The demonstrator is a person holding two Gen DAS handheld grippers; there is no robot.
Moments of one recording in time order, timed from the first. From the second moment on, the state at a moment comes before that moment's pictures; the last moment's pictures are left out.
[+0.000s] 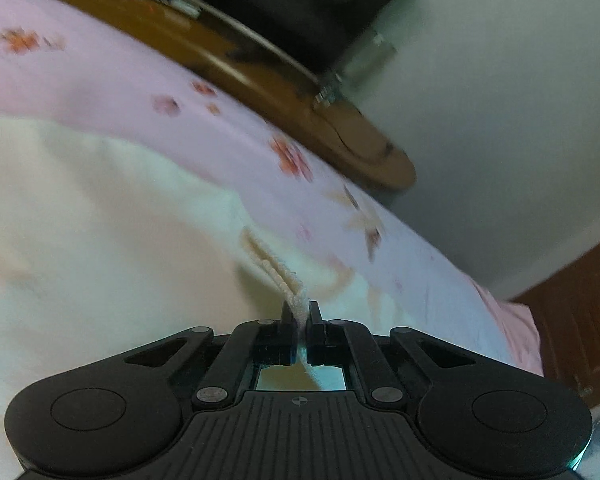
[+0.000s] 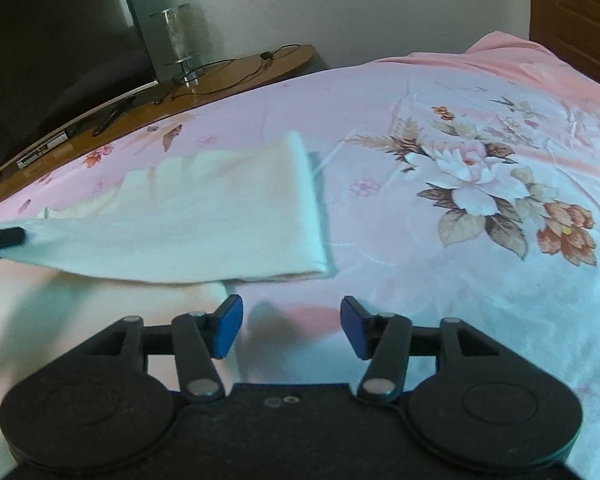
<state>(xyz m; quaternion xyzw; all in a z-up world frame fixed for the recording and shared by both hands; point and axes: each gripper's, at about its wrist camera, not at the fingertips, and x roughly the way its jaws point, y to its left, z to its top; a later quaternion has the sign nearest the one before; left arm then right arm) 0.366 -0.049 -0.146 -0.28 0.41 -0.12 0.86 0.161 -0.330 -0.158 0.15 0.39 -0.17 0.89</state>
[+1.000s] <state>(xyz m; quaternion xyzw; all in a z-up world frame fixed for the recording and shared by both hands) 0.348 0.045 -0.179 -0.23 0.43 0.02 0.87 0.180 -0.332 -0.156 0.17 0.40 -0.12 0.89</state>
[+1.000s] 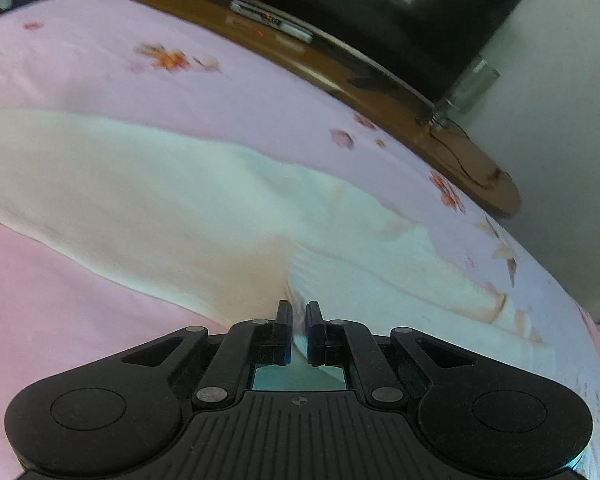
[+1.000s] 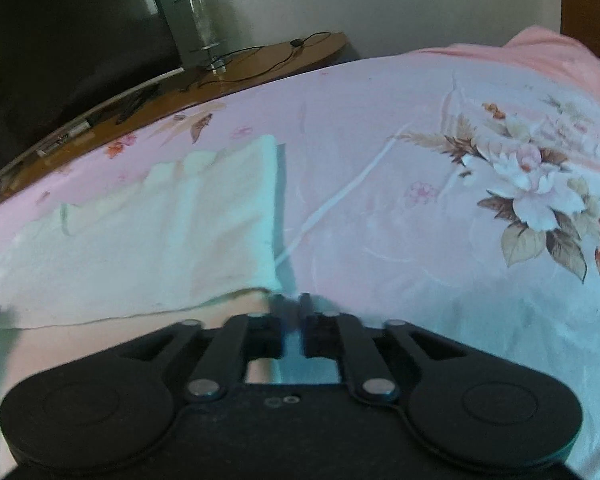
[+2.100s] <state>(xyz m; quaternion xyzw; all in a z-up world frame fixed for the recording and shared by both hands) 0.377 -0.001 -0.188 -0.20 0.43 -0.02 0.88 0.296 -0.358 -0.160 0.16 0.36 -0.11 0.91</state>
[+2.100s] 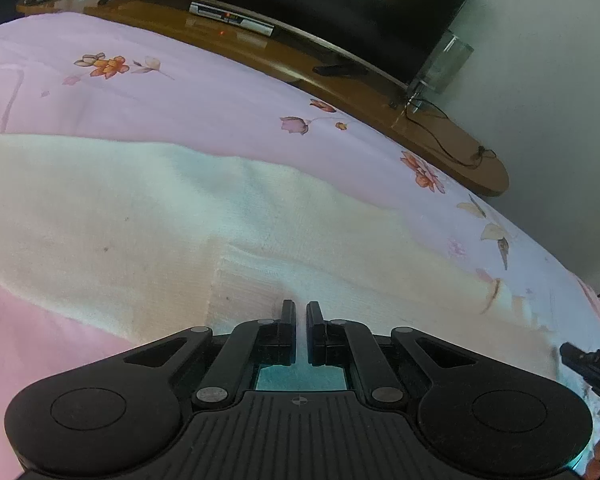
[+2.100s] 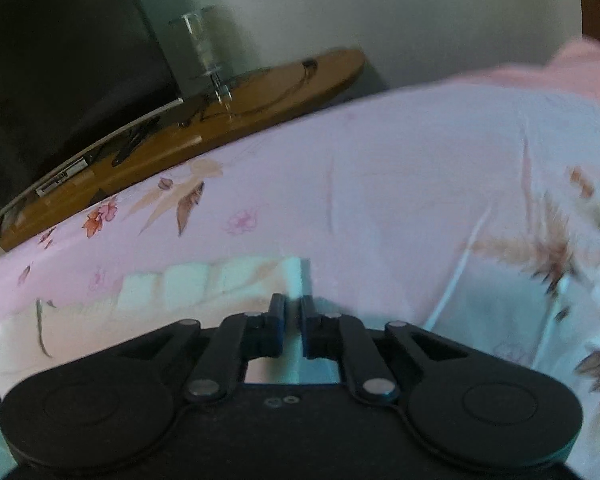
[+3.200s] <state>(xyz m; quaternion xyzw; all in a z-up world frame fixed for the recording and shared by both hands) 0.266 0.266 -0.179 -0.35 0.41 0.19 0.82 0.278 -0.057 -0.148 0.04 0.41 0.15 0.90</state>
